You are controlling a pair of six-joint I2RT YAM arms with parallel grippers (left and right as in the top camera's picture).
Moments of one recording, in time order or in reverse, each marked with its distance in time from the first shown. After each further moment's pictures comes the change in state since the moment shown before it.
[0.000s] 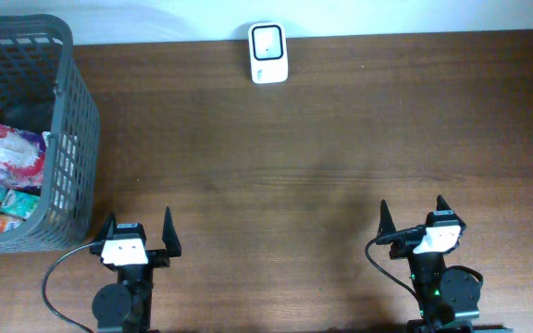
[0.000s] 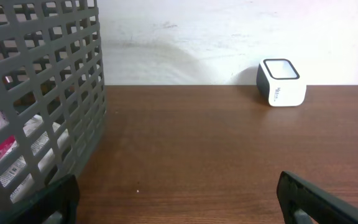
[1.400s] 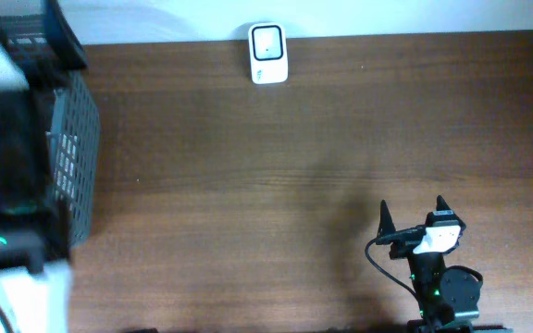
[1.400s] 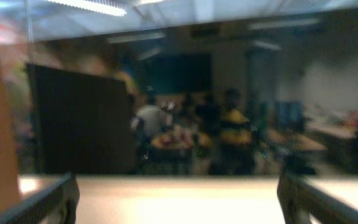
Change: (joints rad) left arm 0.091 1.136 1.430 0.079 -0.027 0.067; right arm 0.000 0.002 0.000 0.000 0.000 0.000
